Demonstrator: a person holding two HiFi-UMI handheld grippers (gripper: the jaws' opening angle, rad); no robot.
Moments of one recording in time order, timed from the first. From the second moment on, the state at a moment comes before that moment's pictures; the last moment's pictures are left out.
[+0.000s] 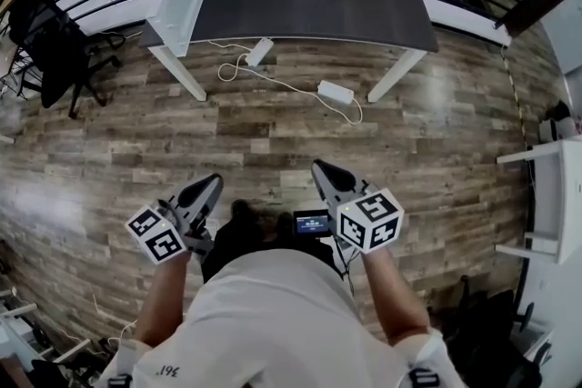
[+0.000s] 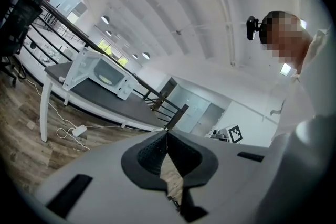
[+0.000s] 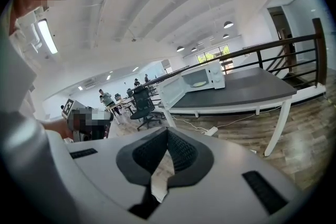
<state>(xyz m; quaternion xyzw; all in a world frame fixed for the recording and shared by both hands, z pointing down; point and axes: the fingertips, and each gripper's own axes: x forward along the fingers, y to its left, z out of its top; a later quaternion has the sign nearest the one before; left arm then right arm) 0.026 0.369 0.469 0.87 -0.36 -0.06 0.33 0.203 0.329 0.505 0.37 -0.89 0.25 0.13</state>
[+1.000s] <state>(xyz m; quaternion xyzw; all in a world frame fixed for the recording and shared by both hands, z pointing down) -0.082 0.035 0.459 0.90 -0.29 -0.04 0.32 0.073 0.035 0.494 0.44 -0.85 0.24 0.14</state>
